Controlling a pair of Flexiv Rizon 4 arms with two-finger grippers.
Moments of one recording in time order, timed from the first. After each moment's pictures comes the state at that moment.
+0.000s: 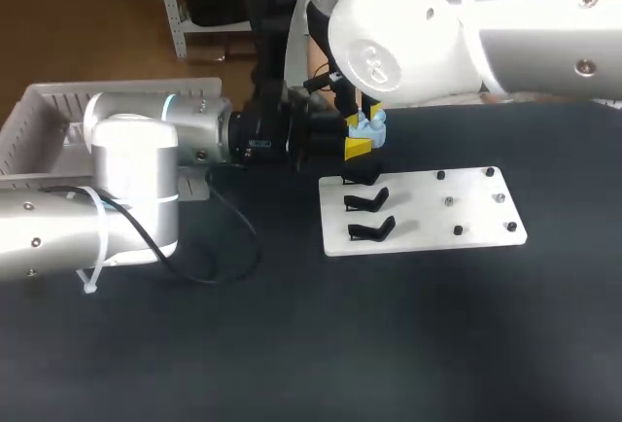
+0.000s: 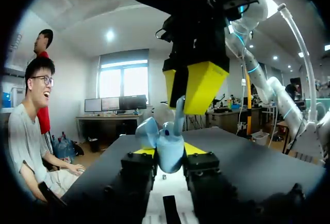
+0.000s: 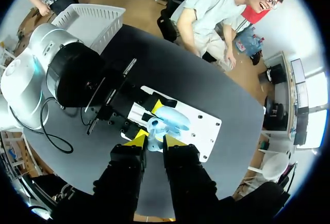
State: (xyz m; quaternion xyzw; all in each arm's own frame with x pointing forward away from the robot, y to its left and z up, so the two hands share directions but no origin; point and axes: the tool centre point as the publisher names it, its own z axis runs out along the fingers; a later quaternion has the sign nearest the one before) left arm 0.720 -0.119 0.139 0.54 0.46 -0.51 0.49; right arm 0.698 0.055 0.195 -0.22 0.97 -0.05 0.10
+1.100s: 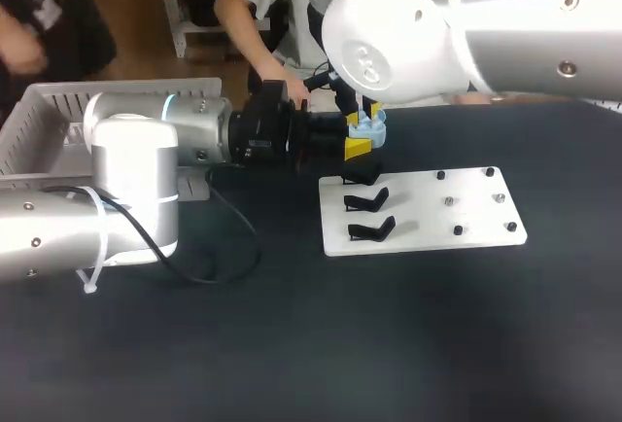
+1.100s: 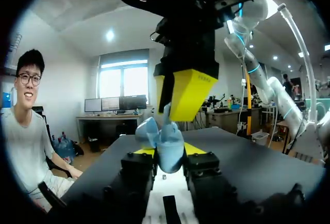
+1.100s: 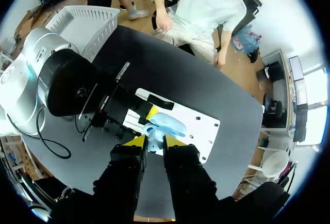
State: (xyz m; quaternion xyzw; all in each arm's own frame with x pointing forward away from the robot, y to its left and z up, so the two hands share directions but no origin) left arm 0.720 -0.119 0.139 0.54 0.46 -0.51 0.49; right arm 0.707 0.054 0.191 -0.21 0.97 -0.05 0.10
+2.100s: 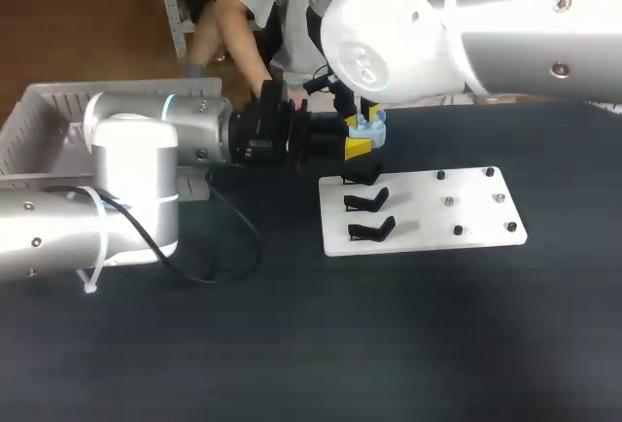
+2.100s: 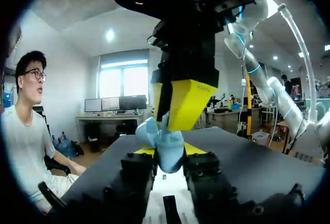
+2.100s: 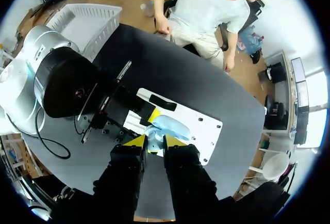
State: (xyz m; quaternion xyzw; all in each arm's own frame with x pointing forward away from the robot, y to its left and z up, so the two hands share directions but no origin) left arm 0.721 -0.119 0.139 0.54 0.46 -0.50 0.49; right arm 0.709 0.056 0.184 -0.22 0.97 -0.05 0.09
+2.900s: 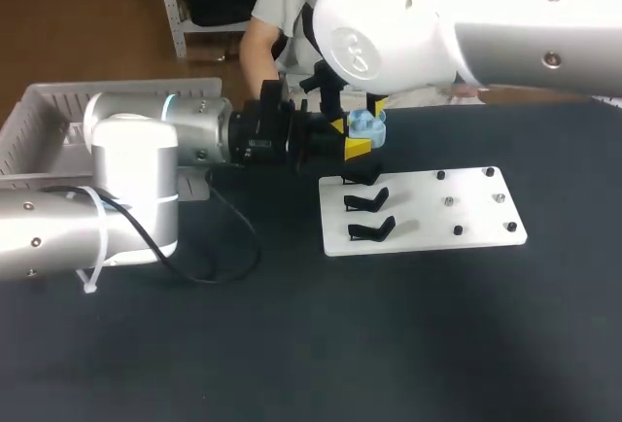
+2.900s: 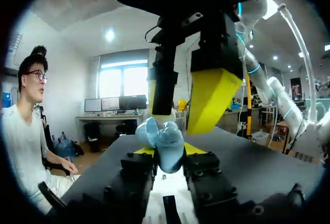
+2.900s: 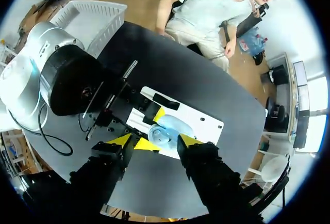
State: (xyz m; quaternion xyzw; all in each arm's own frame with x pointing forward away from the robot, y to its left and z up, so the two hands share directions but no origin) left arm 0.720 -0.119 0.139 0.54 0.46 -0.51 0.49; right arm 0.707 0.062 0.190 -0.23 0.97 -0.04 0.08
